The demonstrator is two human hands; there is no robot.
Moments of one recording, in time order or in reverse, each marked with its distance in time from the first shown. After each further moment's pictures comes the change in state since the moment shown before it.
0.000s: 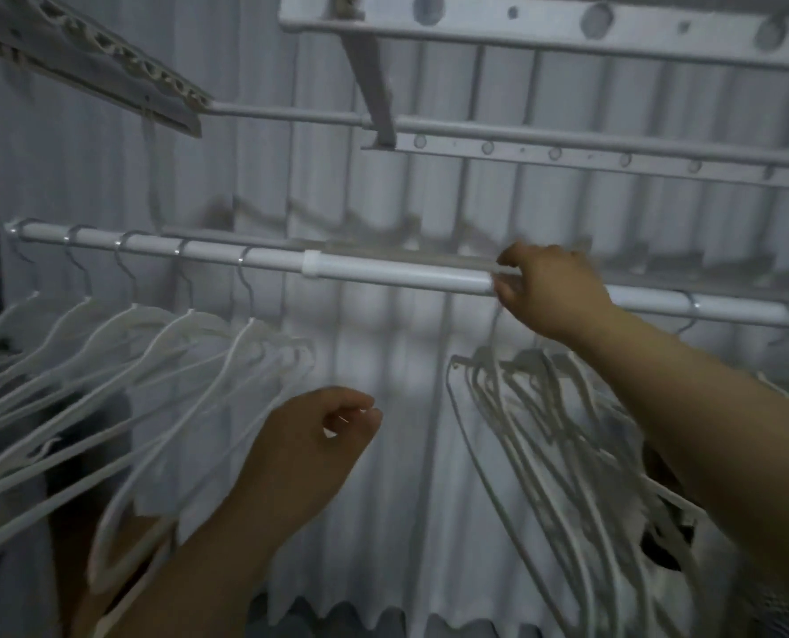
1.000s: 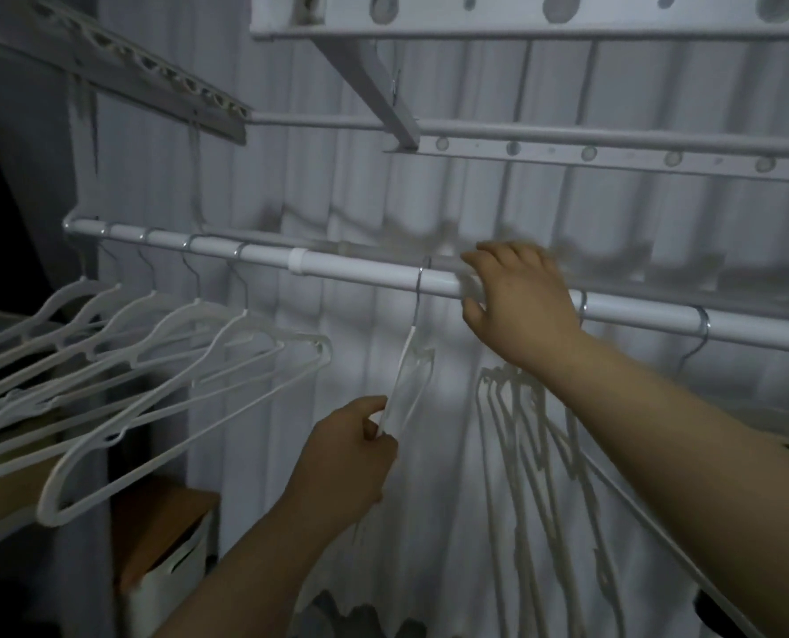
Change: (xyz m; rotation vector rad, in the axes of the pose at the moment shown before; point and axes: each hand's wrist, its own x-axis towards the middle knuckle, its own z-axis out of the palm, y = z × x) left_hand -0.004 0.043 0.073 -0.083 -0.016 -0.331; right_hand -0.003 0.019 0.012 0.141 0.104 -0.303
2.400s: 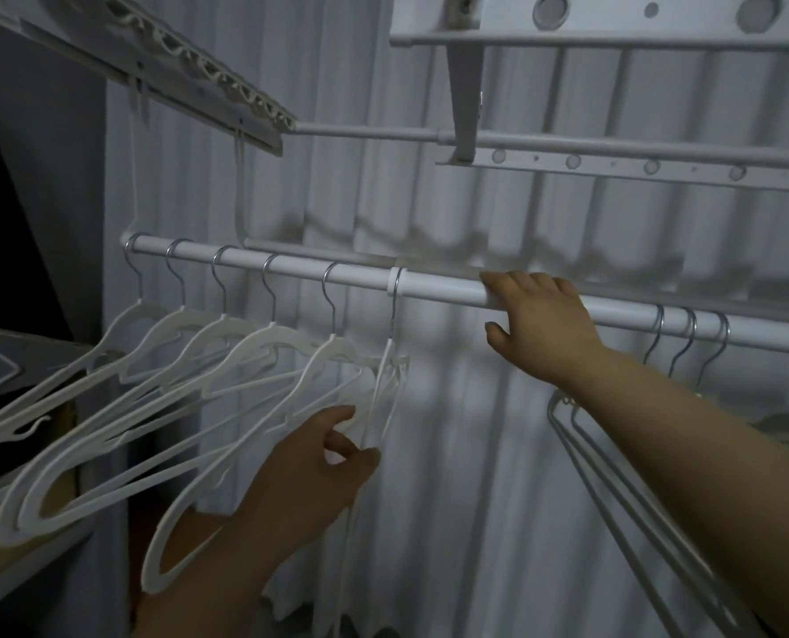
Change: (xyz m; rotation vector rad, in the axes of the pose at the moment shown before) left_hand 0.036 -0.074 -0.118 -0.016 0.044 -0.048; right_hand 0.044 -0.074 0.040 -0.107 -0.115 0.048
